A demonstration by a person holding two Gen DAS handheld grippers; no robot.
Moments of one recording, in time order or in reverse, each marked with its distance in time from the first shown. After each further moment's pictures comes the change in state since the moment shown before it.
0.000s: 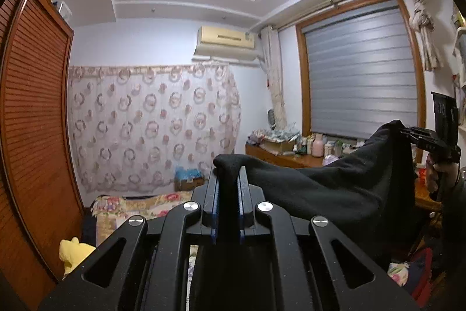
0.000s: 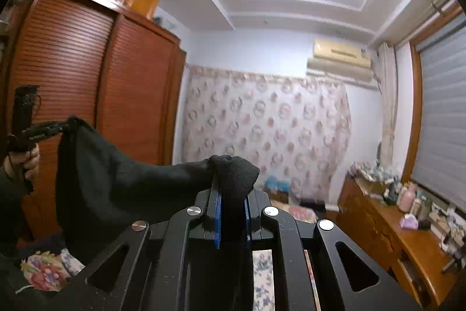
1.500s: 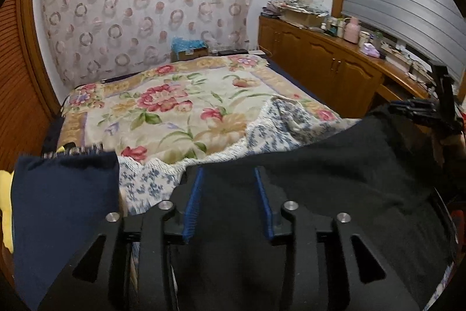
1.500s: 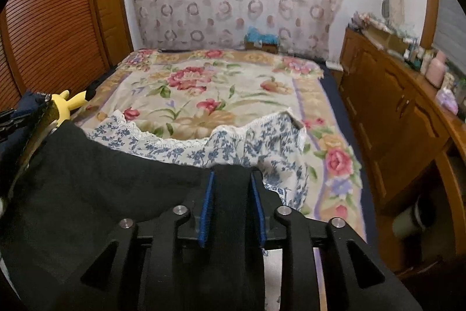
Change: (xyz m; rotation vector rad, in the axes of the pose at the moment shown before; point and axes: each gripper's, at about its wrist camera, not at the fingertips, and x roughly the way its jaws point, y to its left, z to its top) left arm 0.337 0.034 -0.247 -0.051 0.609 0.006; right arm 0.386 -0.082 -0.233 0.186 0.630 -0.039
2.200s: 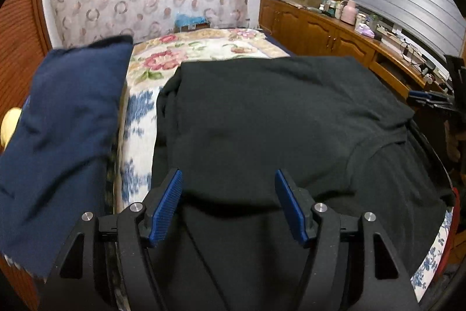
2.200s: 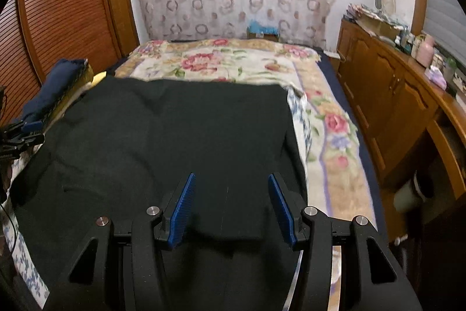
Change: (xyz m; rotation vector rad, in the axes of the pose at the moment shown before) left arm -0.050 -0.023 -0.111 -0.040 0.097 0.010; right arm -0.102 0.033 -0.108 0.032 0.038 0.016
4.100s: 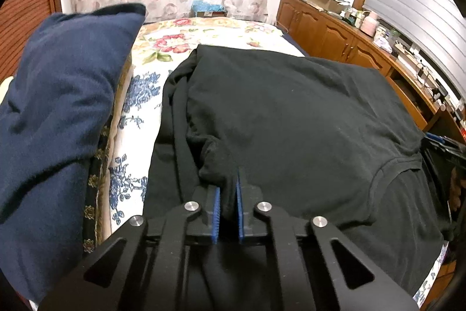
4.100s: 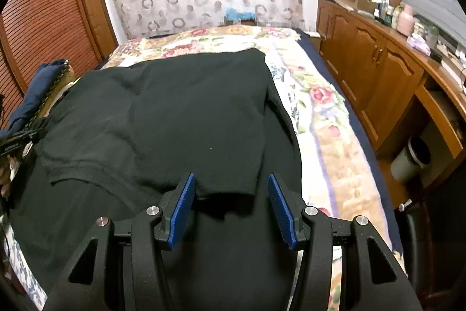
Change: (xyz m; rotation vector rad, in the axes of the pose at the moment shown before) left arm 0.037 0.012 0.006 -0.117 0.029 -0.001; right arm 0.011 -0.009 -0.004 0.104 0.042 -0.051
